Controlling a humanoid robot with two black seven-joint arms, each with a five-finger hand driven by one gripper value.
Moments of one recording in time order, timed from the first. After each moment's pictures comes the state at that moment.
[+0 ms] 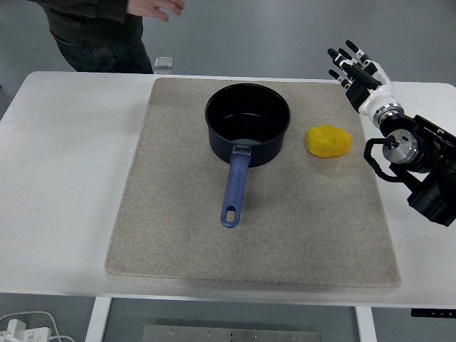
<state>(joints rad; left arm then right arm) -0.10 0.00 -0.05 -0.21 -0.05 -0.13 0.14 1.01 -0.16 0.41 0.50 0.23 0.06 0.29</state>
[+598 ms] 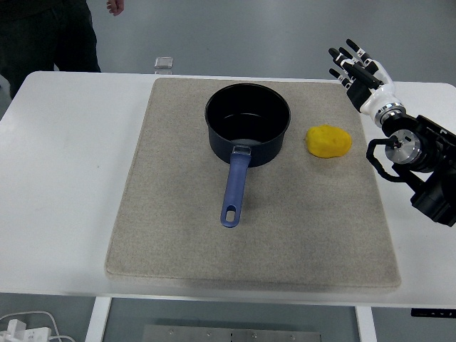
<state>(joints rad) -0.10 0.00 -0.05 -0.21 -0.05 -0.13 0.14 1.01 -0.19 0.41 0.54 0.21 0.10 0.29</state>
